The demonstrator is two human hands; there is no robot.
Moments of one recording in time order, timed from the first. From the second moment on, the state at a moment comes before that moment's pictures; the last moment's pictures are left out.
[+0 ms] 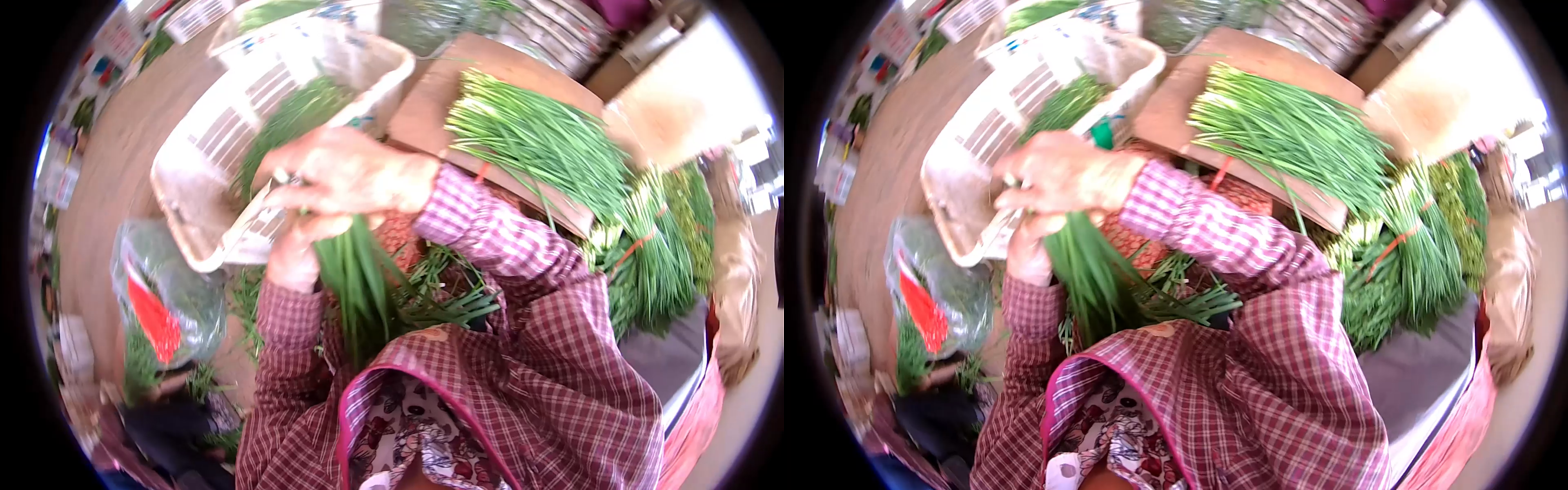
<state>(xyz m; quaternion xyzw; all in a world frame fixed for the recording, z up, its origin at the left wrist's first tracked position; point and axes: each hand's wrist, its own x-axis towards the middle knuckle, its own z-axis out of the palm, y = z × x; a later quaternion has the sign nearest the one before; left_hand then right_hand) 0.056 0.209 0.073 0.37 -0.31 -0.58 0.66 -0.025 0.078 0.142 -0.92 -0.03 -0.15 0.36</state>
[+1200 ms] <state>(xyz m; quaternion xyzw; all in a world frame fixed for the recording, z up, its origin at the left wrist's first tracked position) 0.265 0.225 0.258 0.27 -0.44 -0.24 0.82 -0.044 0.050 0.148 -0.83 0.04 -0.49 0.27</state>
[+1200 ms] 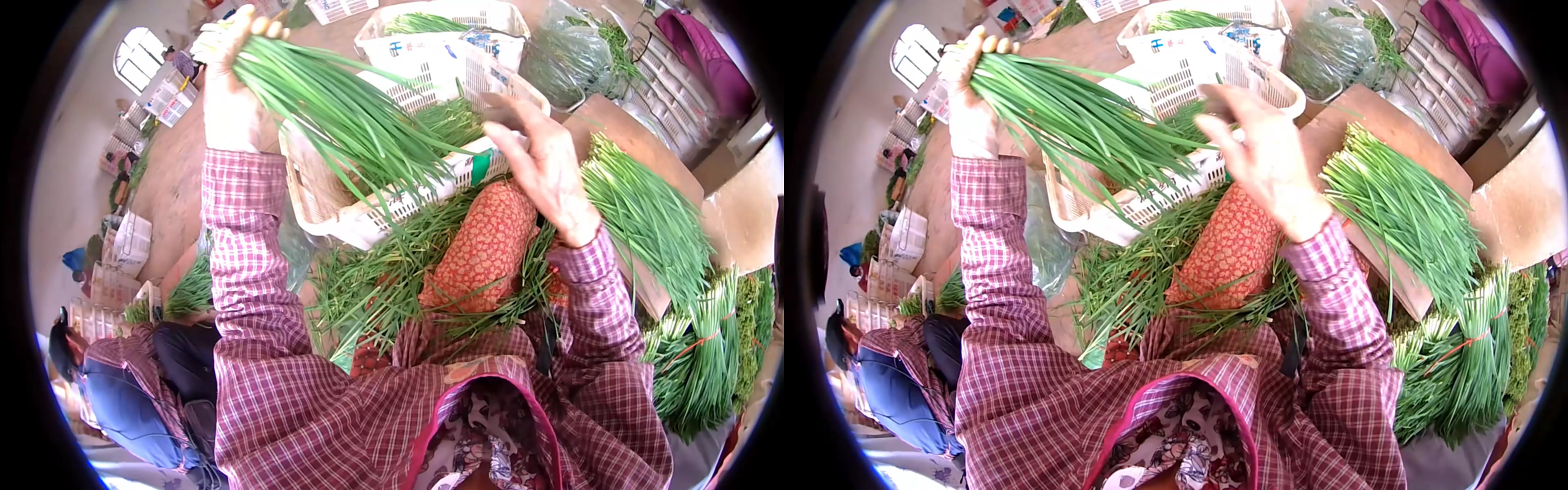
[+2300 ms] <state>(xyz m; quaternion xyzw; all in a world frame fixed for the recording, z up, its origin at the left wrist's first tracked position) 0.212 0.196 0.253 0.24 -0.45 -0.24 0.83 -0.016 0.088 0.153 -0.83 0.07 -0.45 0.34</state>
